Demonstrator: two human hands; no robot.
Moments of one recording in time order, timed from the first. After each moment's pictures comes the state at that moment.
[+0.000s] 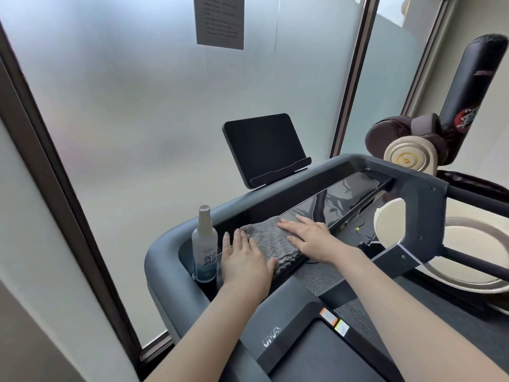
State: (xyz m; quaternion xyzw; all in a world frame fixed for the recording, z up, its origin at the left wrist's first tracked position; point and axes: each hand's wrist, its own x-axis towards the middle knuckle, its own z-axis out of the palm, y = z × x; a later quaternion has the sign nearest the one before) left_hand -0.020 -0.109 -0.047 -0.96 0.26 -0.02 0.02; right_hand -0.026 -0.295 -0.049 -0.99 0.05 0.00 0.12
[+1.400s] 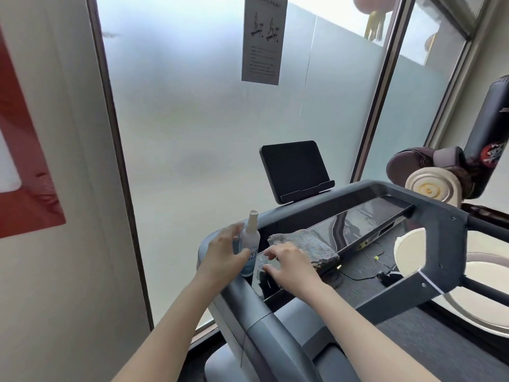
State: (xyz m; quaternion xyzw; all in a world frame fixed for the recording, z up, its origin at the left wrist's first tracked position) left_hand -0.015 0.012 -0.008 -0.84 0.26 -0.05 -0.48; right_hand -0.053 -0.152 -0.036 -0.98 0.02 -0.14 0.14
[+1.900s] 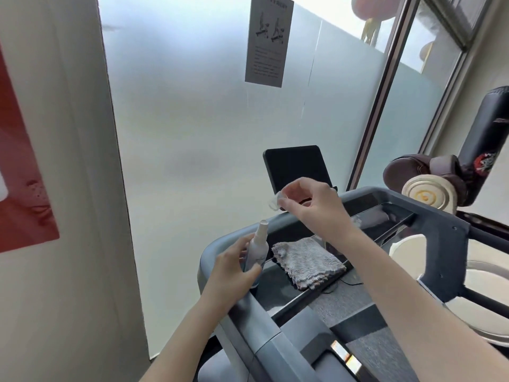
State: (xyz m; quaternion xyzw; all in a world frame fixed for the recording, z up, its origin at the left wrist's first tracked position) left_hand -0.004 0.008 -0.033 -0.76 0.30 -0.06 -0.57; right_hand -0.051 -0.151 0.093 -0.89 0.00 -0.29 0.35
